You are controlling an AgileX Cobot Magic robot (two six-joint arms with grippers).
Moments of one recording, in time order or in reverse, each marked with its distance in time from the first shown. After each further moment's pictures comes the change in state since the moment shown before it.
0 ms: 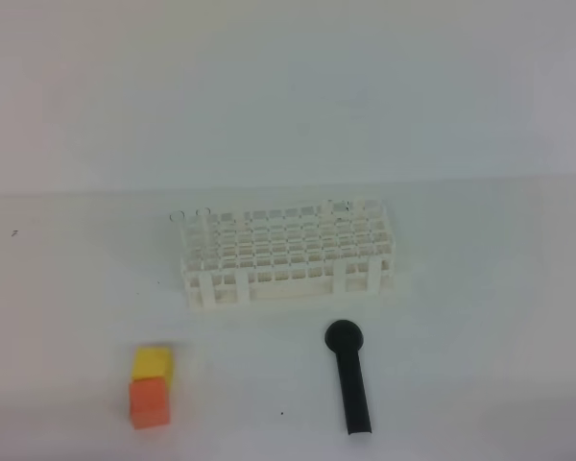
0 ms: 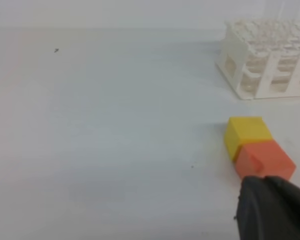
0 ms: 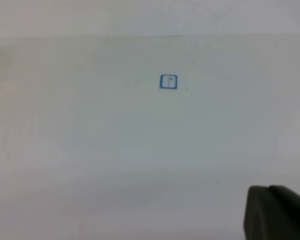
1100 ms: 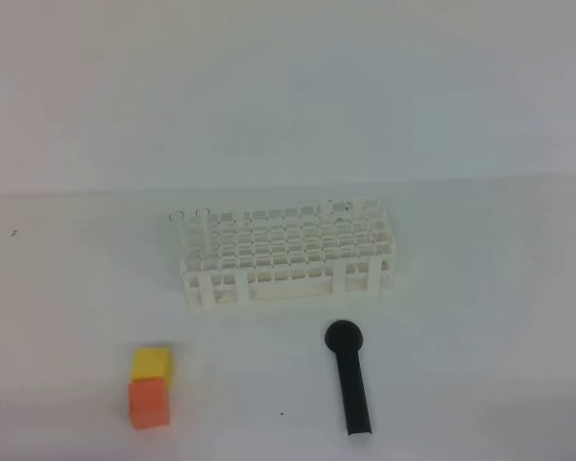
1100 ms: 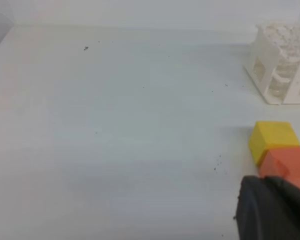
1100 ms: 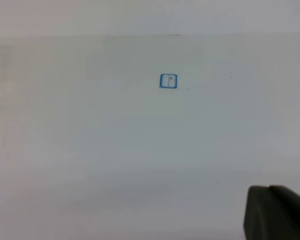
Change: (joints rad) left arm 0.069 0.000 0.000 0.000 0.000 0.000; right arm 0.000 0.000 0.000 0.000 0.001 0.002
